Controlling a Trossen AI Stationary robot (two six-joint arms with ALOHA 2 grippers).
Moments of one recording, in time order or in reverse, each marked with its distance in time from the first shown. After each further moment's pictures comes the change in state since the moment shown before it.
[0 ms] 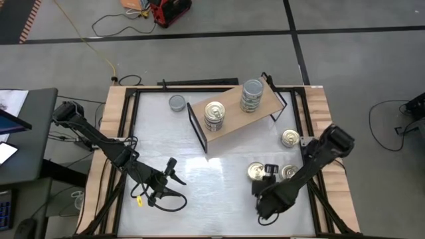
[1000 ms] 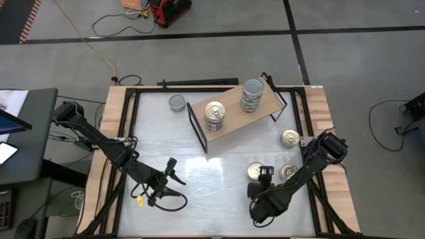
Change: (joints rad) left arm 0.000 0.000 0.000 -0.007 0.000 -0.011; right arm -0.003 0.079 0.052 0.012 0.068 -0.044
